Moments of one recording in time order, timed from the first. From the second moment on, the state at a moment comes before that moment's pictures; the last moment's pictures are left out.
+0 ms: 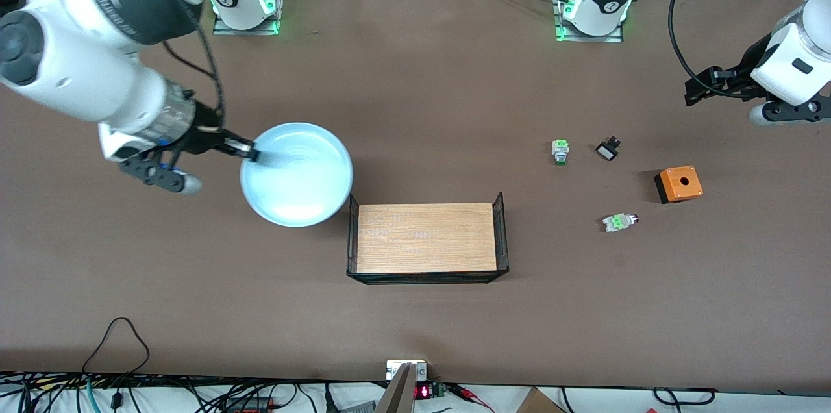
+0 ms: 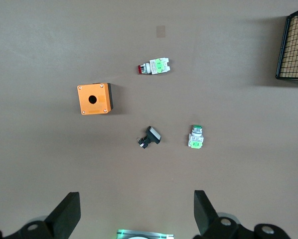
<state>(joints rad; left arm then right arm) 0.03 -0.02 -0.07 -1.67 0.02 1.52 -0.13 0.28 0.28 -0.04 -1.47 0.24 1.72 0.49</state>
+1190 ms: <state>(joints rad) 0.02 -0.02 -0.07 -1.67 0.02 1.52 -0.13 0.08 0.20 -0.04 -1.78 0.07 1.76 0.03</state>
